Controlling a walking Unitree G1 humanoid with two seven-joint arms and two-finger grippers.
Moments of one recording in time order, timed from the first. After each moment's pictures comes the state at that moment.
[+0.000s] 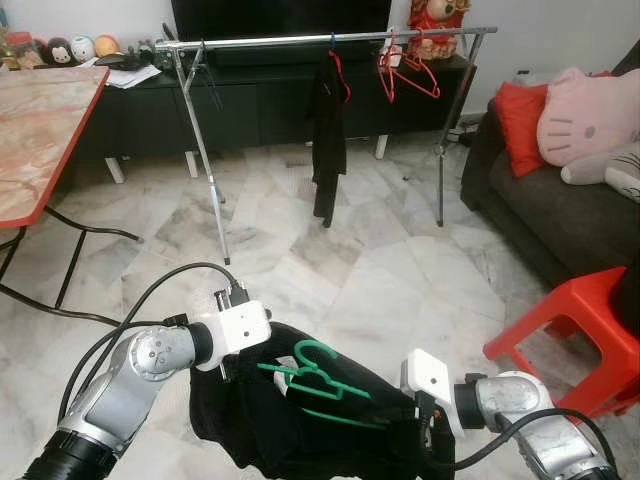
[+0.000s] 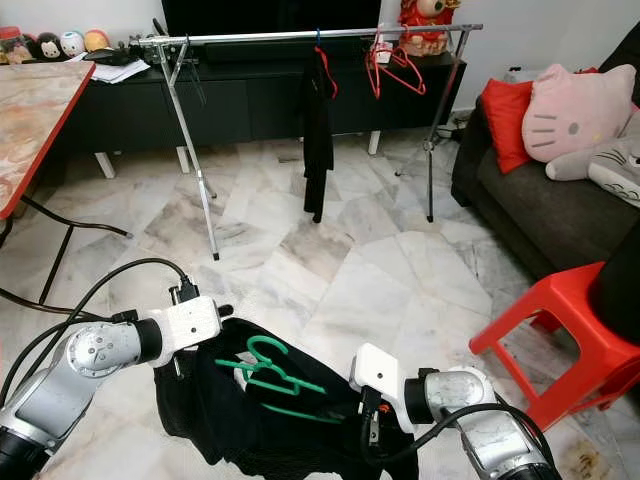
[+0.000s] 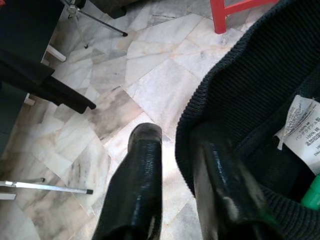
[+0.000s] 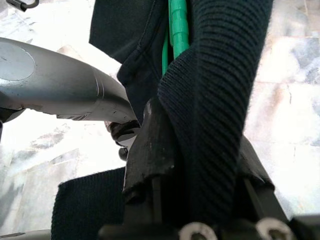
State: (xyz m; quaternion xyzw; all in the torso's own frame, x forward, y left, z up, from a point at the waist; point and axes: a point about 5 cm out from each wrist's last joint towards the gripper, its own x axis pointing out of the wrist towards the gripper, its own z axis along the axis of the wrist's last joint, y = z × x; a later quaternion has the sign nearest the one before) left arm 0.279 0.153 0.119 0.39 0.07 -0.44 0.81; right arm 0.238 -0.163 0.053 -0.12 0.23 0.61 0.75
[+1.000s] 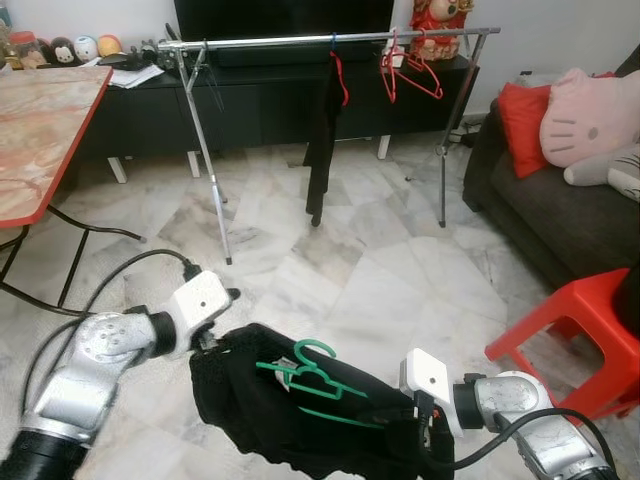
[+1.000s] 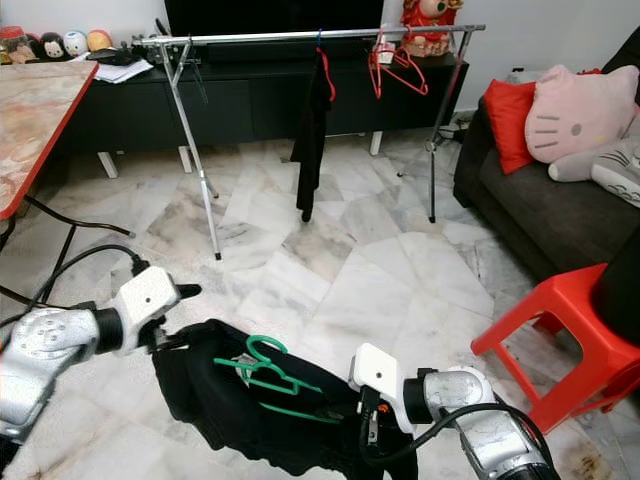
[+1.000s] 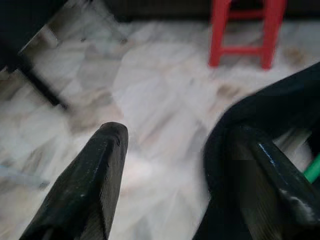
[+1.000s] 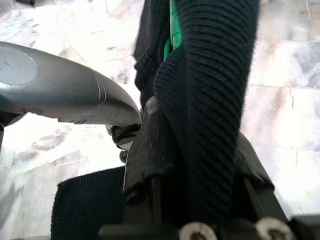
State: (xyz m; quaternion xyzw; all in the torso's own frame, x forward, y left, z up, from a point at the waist) left arm 0.277 0.155 0.134 0.24 0.08 -0.46 0.85; right arm 0.237 -0.156 0.053 -0.11 0.22 0.61 0.75
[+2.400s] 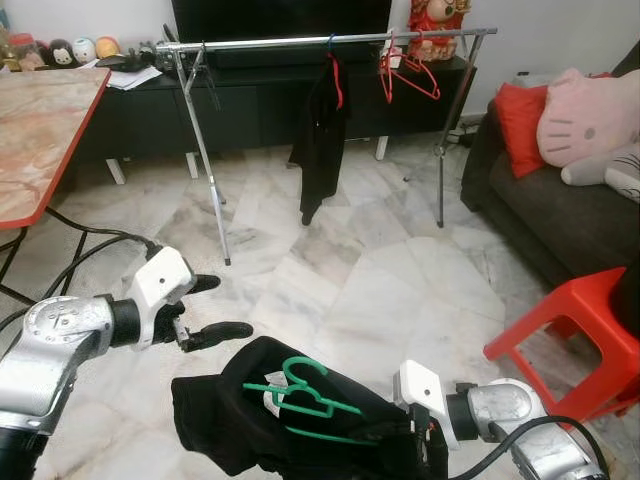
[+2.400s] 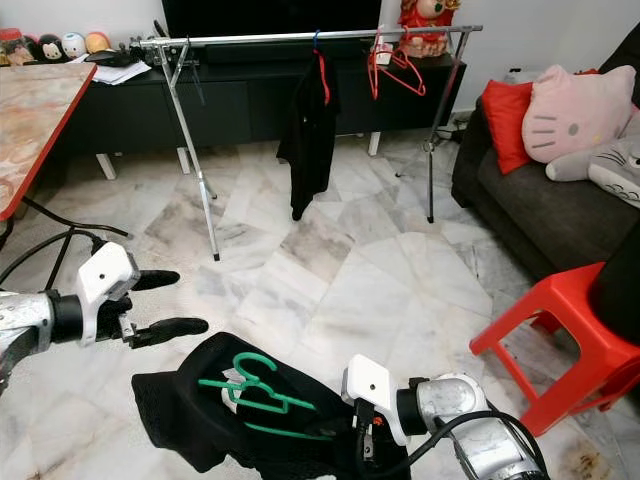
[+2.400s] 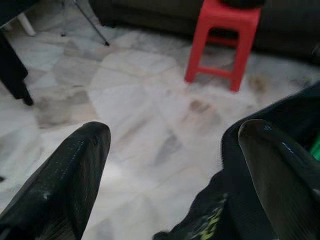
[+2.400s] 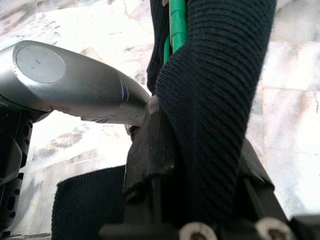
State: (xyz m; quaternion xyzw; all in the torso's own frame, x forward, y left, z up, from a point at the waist) left arm 0.270 0.220 0.170 0.15 0.13 -0.47 0.86; right arm 0.227 -0.153 0.050 -0.10 0.23 0.64 0.73
